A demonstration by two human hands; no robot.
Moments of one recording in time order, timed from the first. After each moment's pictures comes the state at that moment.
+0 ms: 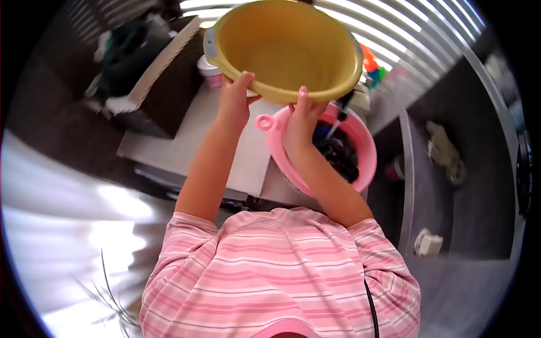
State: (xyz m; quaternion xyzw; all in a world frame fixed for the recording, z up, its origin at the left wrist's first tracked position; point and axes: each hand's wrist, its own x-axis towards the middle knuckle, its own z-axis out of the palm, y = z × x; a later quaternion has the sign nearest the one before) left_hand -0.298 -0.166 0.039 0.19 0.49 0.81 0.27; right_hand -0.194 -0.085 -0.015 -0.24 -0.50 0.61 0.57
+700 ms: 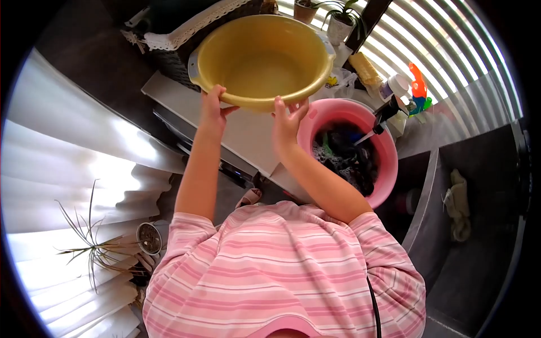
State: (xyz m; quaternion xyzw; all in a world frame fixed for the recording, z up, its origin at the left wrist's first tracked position) left_hand -0.334 -0.288 -0.070 -0.03 0.53 0.84 0.14; right_hand -0.232 -0.161 -0.102 -0.22 -0.57 0.70 0.37
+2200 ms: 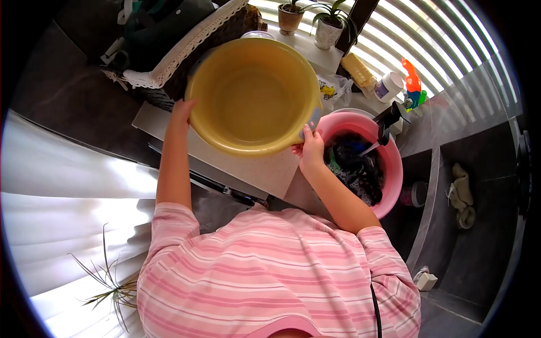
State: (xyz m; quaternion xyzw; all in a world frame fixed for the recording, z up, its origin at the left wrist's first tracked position) left_hand -0.516 -0.332 -0.109 0.00 0.67 0.71 0.23; right_hand -0.230 -0.100 -0.131 -0.36 -0.44 0.80 0.23
